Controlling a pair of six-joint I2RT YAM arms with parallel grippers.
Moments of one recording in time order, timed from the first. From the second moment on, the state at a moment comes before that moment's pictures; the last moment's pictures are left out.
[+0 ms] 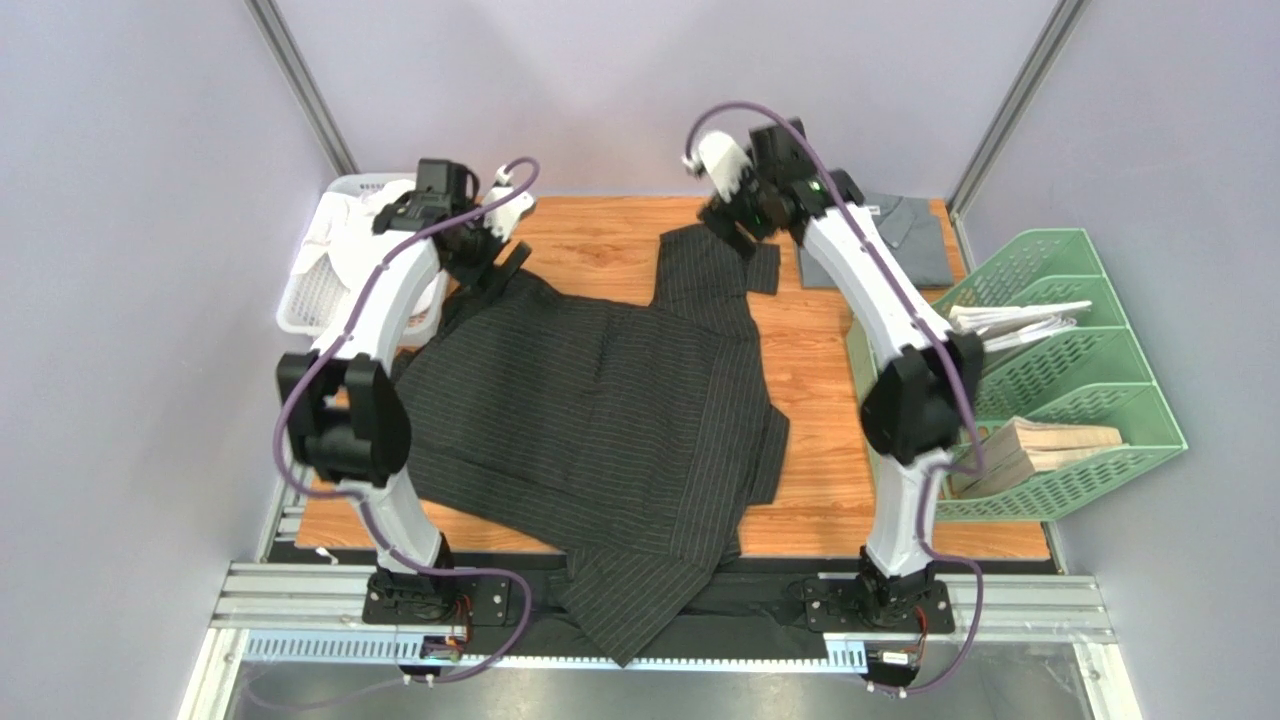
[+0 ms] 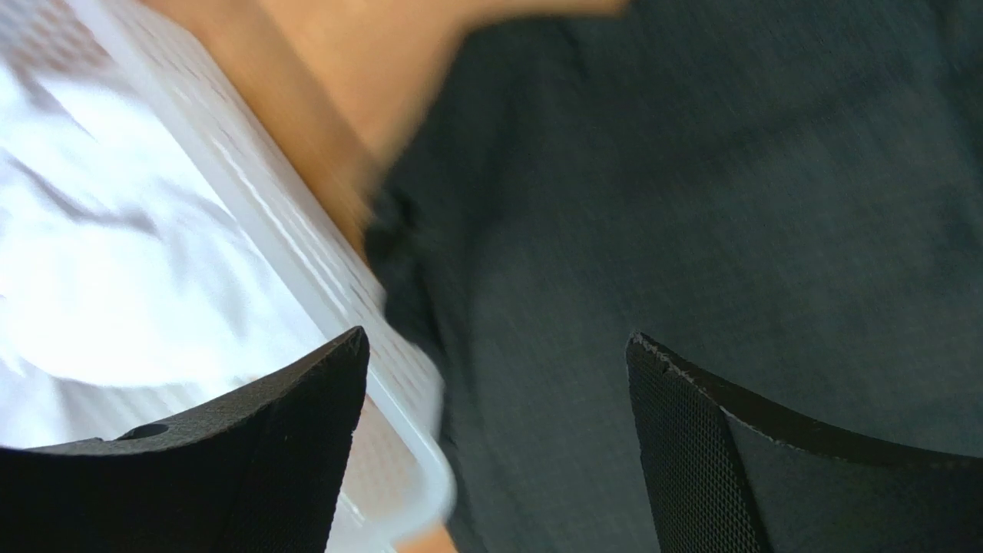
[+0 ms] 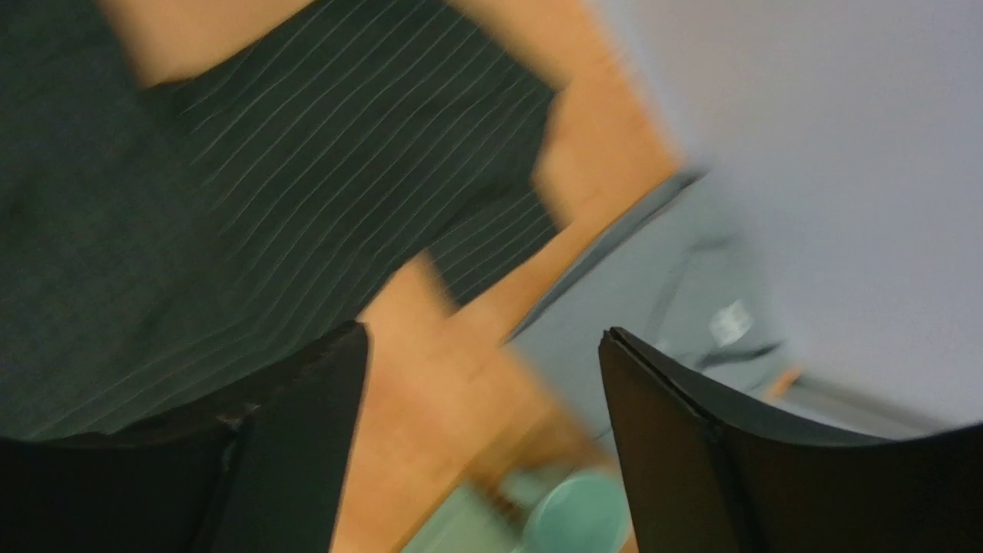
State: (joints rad) left arm -0.12 1.85 1.73 -0.78 0.12 0.60; right arm 0.35 2.11 2.23 -0.78 0.00 -0.67
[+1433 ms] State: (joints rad) left arm -0.13 1.71 1.17 -0.92 0.31 0.61; right arm 0.37 1.84 1.47 -1.00 -0.13 -0.52
